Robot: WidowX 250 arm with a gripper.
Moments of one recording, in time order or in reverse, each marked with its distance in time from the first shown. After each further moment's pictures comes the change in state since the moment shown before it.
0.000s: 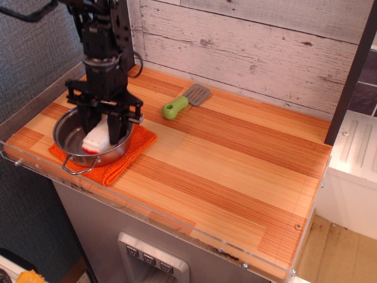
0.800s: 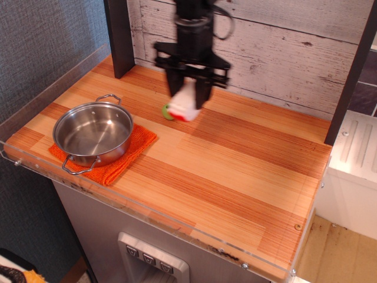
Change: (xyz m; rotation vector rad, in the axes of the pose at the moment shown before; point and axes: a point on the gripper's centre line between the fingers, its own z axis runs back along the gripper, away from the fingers) arm 0.073 -0.095 0.030 -0.046 -0.099 -0.134
